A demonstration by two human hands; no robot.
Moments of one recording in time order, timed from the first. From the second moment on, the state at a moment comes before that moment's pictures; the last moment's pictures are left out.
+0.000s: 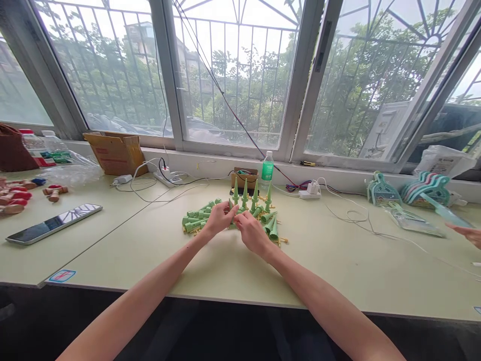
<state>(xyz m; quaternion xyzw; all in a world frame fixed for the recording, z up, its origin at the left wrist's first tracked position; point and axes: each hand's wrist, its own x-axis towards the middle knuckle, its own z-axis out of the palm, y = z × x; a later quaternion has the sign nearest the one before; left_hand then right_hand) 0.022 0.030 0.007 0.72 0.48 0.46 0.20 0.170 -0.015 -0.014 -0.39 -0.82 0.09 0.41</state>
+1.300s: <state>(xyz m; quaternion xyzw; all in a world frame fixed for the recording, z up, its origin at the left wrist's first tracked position) 0.022 0.034 0.001 0.73 0.44 0.46 0.22 0.173 -0.010 -0.016 -0.37 -0.80 0.09 0.47</state>
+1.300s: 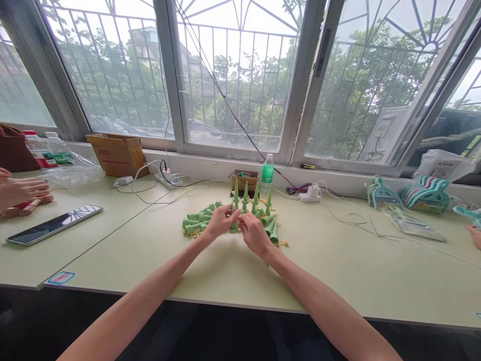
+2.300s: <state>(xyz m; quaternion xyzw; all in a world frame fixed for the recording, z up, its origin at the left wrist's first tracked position) 0.021 0.029 0.006 0.71 0.46 0.47 0.24 0.174 -0.008 -0.018 -0.37 -0.81 0.08 0.46</state>
